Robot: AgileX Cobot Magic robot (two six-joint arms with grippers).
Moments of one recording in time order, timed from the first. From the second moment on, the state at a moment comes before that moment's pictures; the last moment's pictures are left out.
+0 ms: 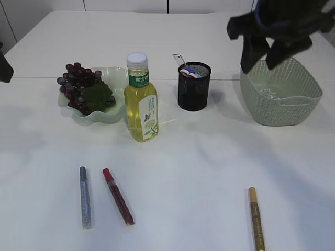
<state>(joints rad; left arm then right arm) -0.20 1.36 -1.21 0.04 0.91 -0.07 0.35 1.70 -1.66 -0.03 1.20 0.15</state>
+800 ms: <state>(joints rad) -0.20 1.36 -1.21 -0.04 0.92 -0.07 0.47 1.71 -1.07 -0.03 0.96 0.53</state>
